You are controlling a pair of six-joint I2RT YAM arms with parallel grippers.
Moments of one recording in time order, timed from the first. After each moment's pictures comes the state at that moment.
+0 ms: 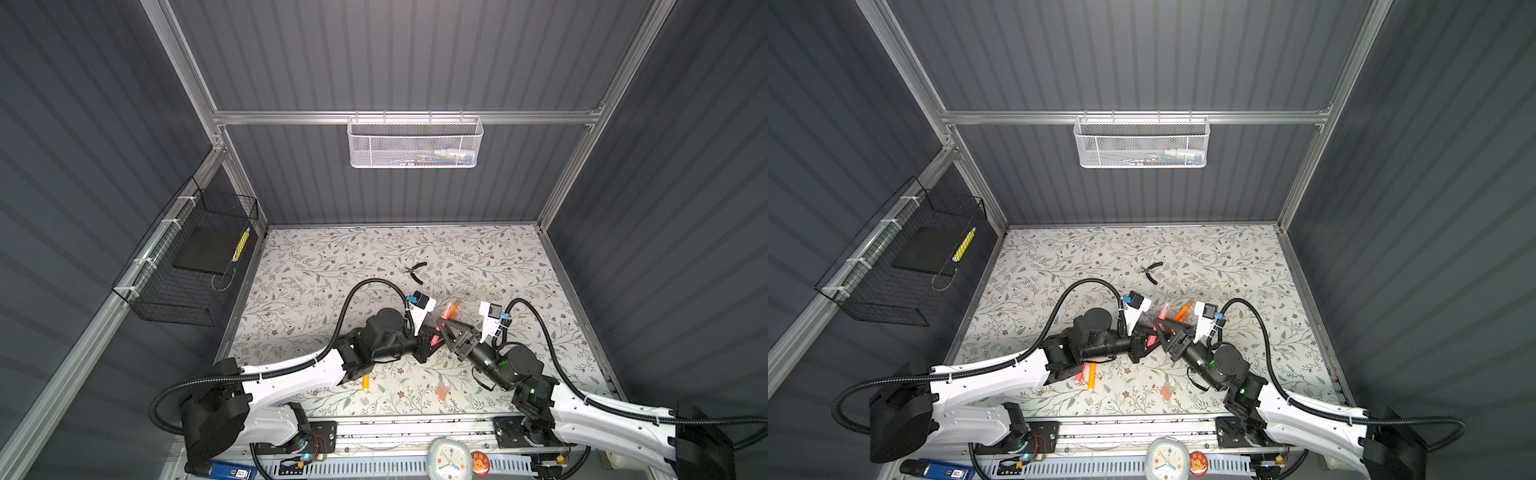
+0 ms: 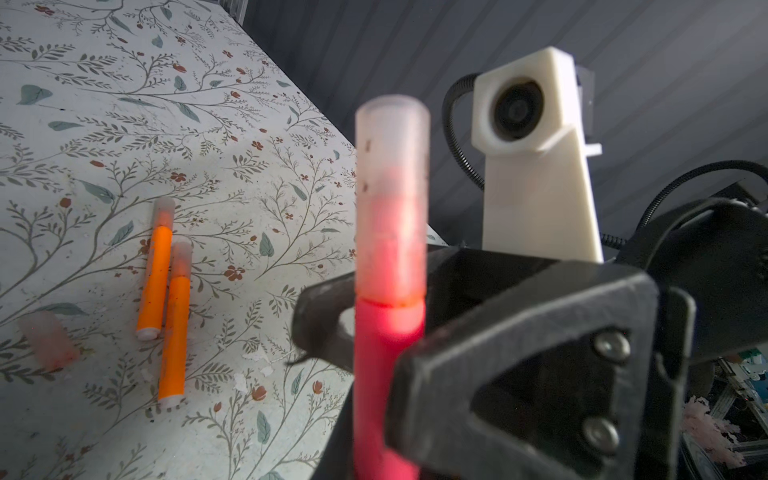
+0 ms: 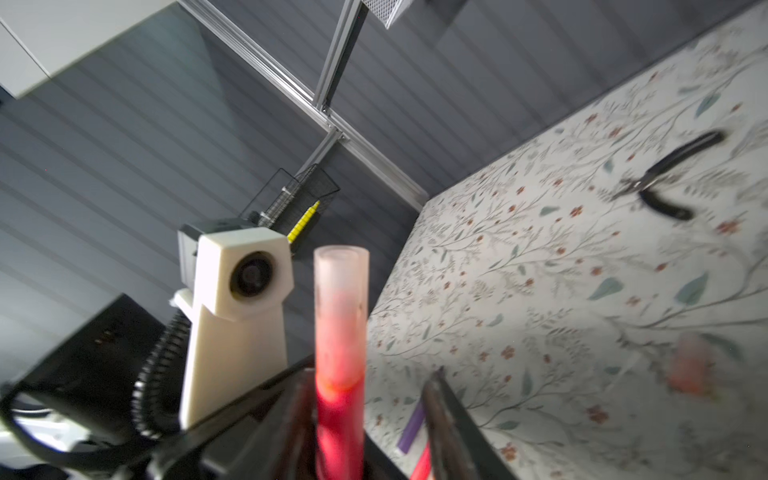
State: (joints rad) left arm -1.06 1.29 0.72 0.30 0.27 -0.55; right arm 0.99 0.76 0.18 0.69 0.20 0.87
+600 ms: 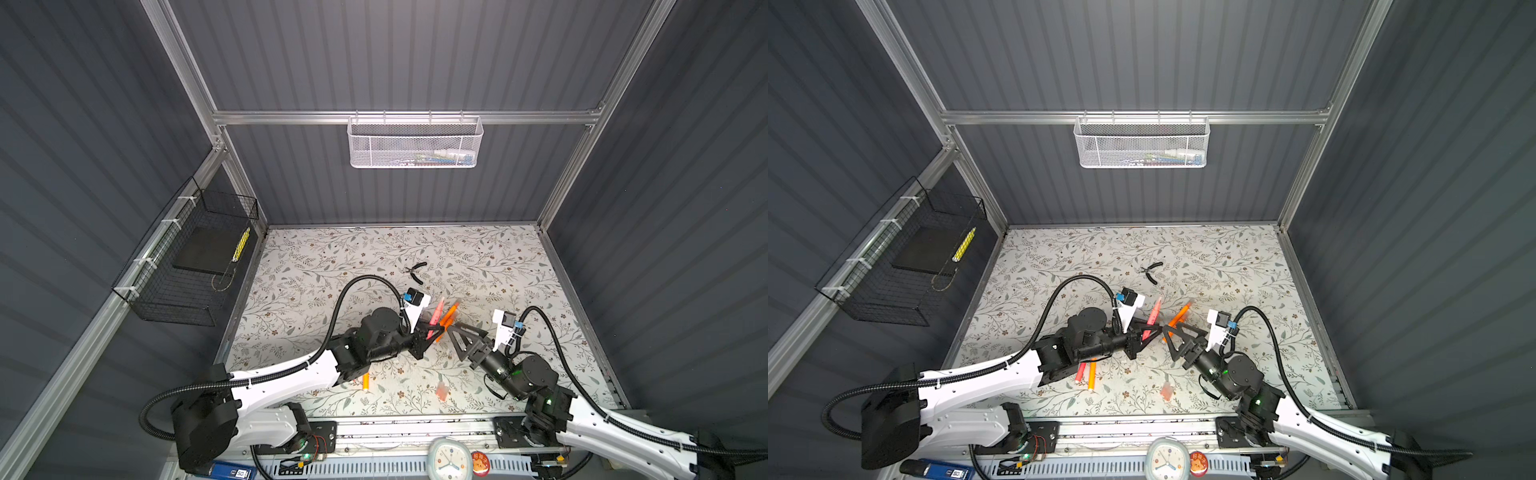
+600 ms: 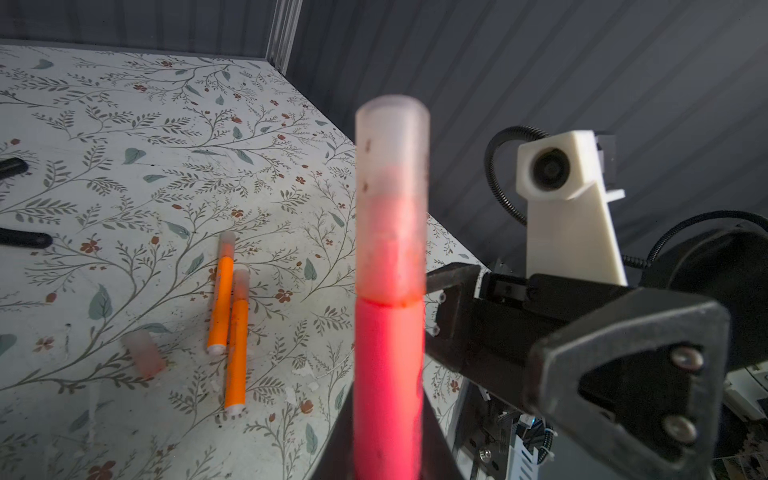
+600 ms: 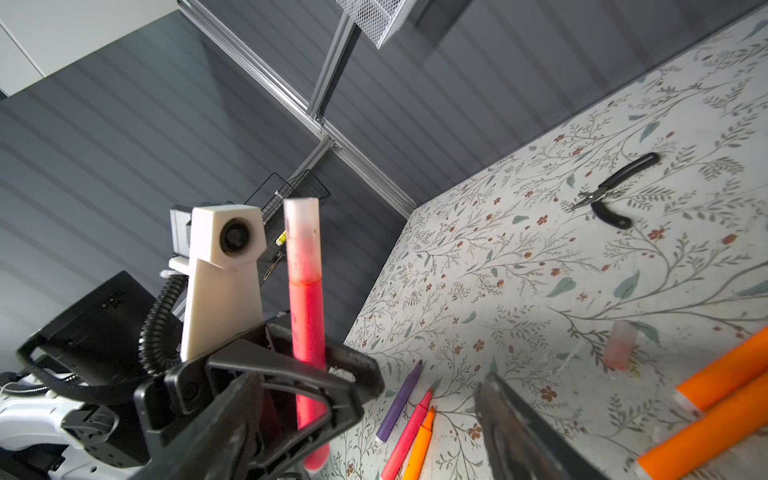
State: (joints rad) left arm -1.06 1.24 0.72 0.23 0.15 -0.45; right arm 0.99 0.46 0.13 0.44 0.25 0.82
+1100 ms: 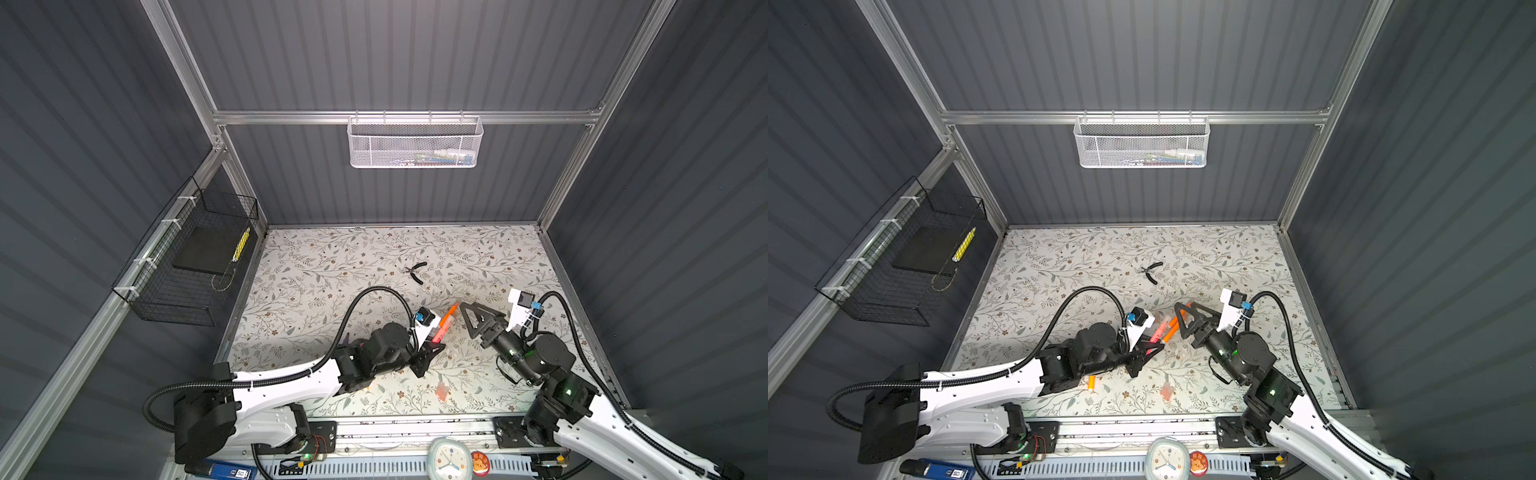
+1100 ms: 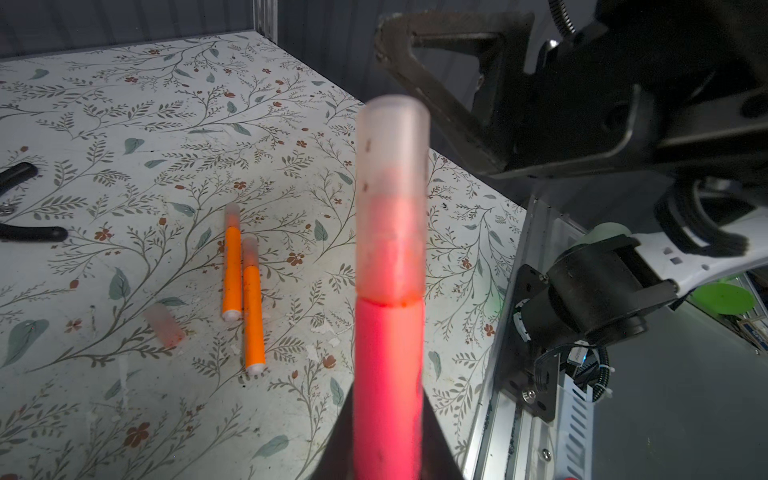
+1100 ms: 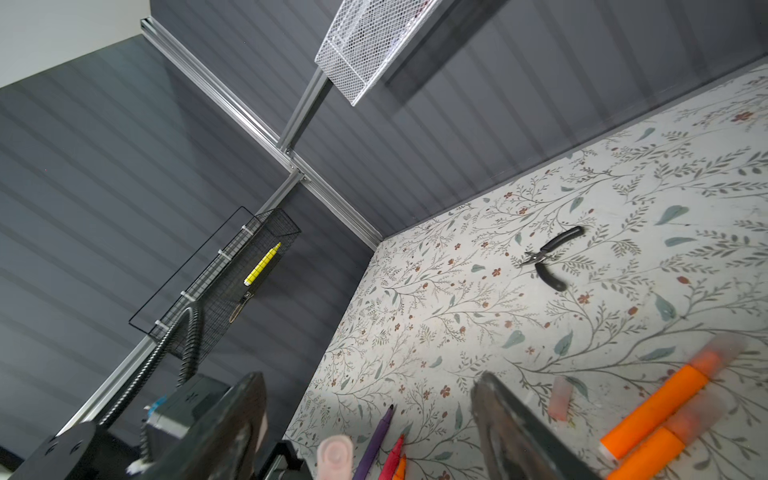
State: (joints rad) left arm -1.17 1.24 0.69 0.16 0.04 -0.30; right arm 0.75 0.51 0.36 0.17 0.11 0.80
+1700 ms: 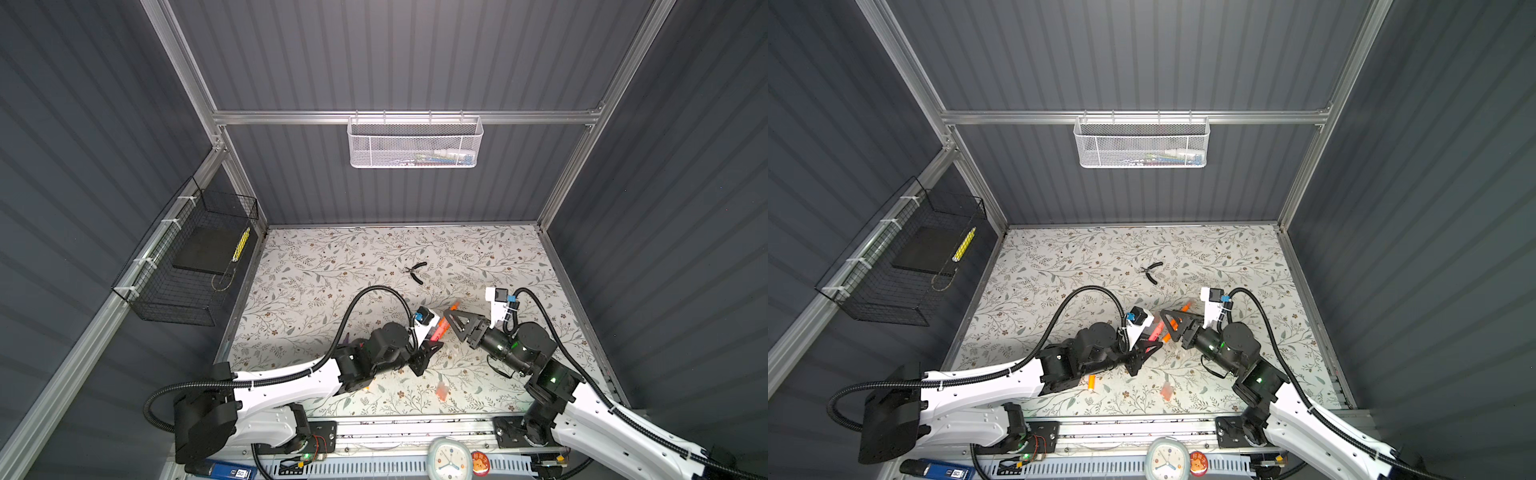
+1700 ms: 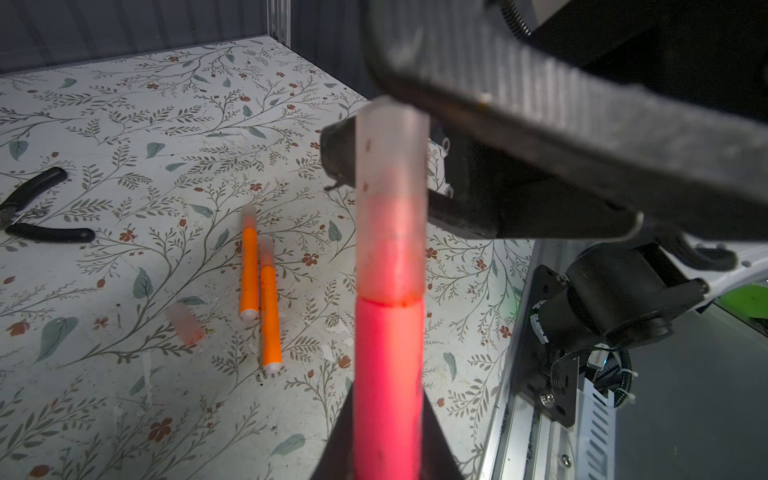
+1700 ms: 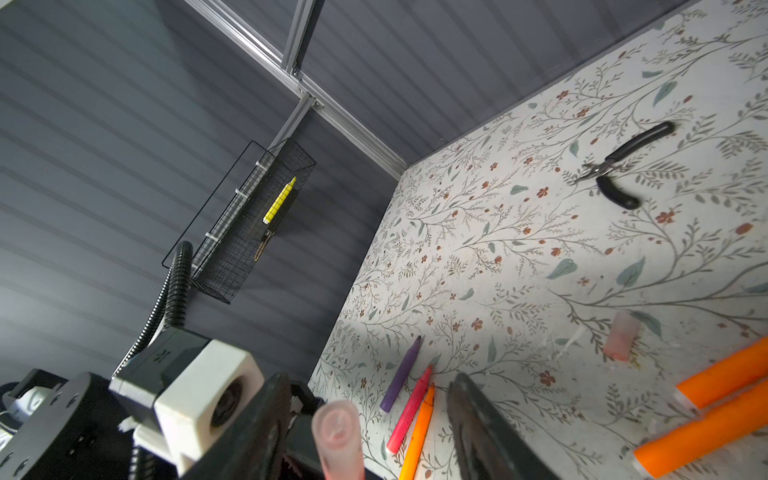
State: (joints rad) left arm -1.17 1.24 0.68 0.16 0.02 -0.29; right arm 0.77 0.65 0.36 0.24 -0.10 0.88
